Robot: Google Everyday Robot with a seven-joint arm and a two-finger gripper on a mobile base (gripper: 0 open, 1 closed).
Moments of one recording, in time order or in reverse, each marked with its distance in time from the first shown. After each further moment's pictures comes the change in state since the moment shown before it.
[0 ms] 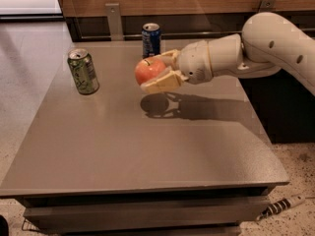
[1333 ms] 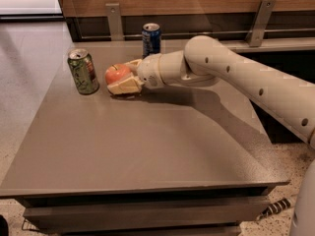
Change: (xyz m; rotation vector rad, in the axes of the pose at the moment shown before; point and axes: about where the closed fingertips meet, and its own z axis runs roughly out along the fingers) arm 0.024 -0.056 0.126 0.082 -0.019 0.077
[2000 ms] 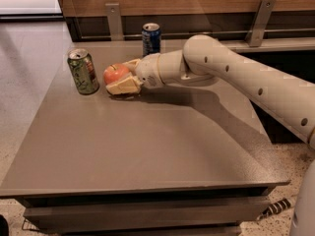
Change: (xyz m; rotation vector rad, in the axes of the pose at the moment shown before) arm -0.003 0.003 0.004 -0.012 -0.001 -0.003
